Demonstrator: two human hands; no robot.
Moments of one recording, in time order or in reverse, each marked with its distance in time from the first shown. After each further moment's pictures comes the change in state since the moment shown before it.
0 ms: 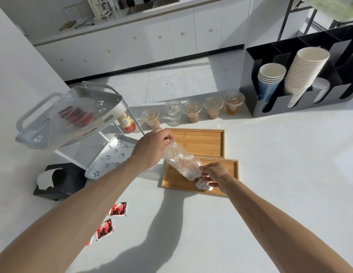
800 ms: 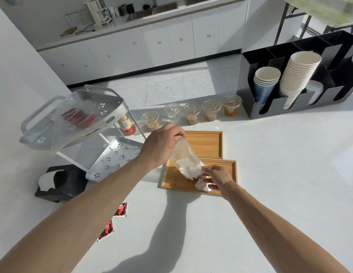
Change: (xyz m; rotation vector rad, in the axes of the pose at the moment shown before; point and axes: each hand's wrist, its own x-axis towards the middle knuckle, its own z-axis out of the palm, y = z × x) left_hand 0.001 0.037 -0.007 0.001 0.057 0.119; right_hand -0.018 0.013 -0.008 0.159 -0.013 -0.069
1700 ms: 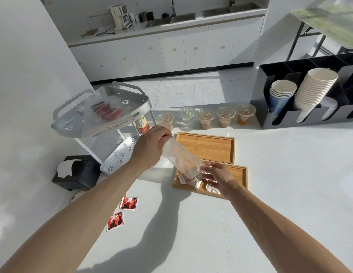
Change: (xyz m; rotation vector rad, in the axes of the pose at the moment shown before) left_hand -0.050 -0.054 -0.027 -0.052 0.202 -0.150; right_hand -0.019 -0.018 0.035 0.105 -0.095 -0.034
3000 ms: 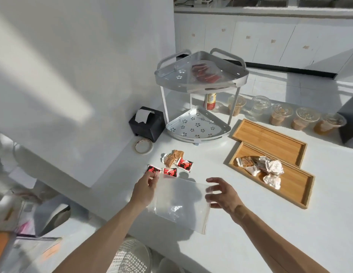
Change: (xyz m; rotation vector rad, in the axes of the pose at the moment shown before) left_hand -0.311 -0.131 -0.005 -0.277 0.120 -0.969; right_hand -0.092 0.120 0.126 -0.536 -0.366 -0.020
